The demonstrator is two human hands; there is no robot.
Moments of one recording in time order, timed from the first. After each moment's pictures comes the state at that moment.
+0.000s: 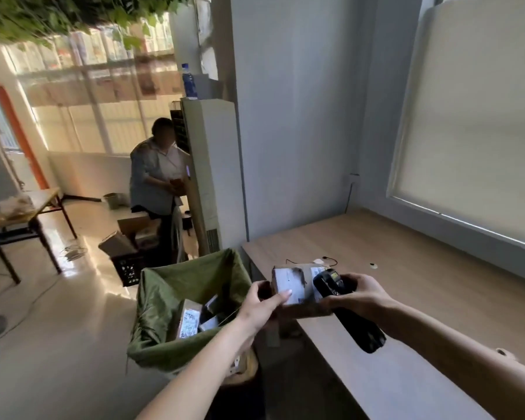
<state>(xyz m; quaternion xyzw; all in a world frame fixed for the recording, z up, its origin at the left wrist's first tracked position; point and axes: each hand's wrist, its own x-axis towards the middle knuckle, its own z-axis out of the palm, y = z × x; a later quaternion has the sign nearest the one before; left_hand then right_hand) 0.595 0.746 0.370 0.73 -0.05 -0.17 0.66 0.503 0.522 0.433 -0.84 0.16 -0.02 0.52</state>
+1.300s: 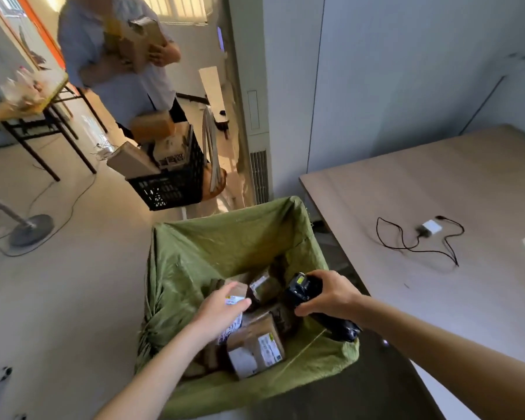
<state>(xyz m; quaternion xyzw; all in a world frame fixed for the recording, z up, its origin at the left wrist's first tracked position) 0.983 0.935 0.152 0.87 0.11 -0.23 0.41 0.990 0.666 0.182 -0.89 0.04 0.28 0.36</state>
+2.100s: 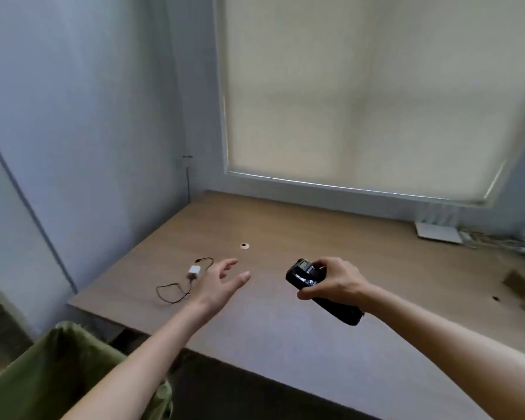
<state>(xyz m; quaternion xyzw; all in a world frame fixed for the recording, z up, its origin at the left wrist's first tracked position) 0.842 0.624 0.361 0.76 -0.43 -0.23 0.42 0.598 0.480 0.406 -0.83 0.46 -0.07 0.30</state>
